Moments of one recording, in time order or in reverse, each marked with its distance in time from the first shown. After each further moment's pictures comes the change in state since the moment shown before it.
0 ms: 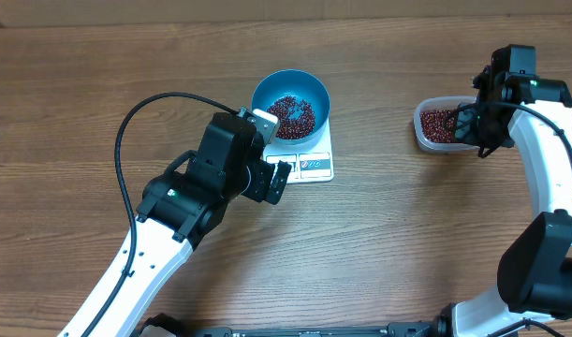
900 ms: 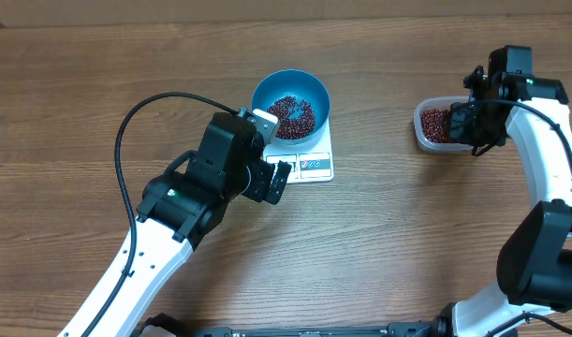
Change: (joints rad) left arm 0.000 0.000 0.000 0.000 0.000 0.000; right arm -0.005 0.039 0.000 0.022 -0.143 -0.049
